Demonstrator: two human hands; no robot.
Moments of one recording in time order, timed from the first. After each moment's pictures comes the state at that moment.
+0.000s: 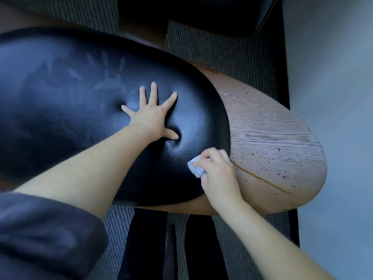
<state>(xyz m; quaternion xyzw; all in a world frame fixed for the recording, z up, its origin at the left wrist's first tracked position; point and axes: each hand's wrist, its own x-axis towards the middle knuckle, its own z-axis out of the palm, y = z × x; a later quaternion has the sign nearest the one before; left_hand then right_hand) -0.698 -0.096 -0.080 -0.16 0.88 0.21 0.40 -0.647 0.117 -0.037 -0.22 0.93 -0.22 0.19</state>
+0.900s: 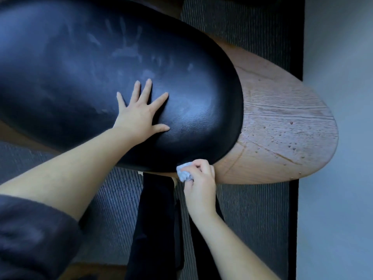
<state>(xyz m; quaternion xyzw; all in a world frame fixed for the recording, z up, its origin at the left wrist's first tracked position) -0.594 -0.121 -0.070 -0.11 0.93 0.18 0.31 -0.524 0.102 -0.030 -0.05 0.93 -0.28 0.24</state>
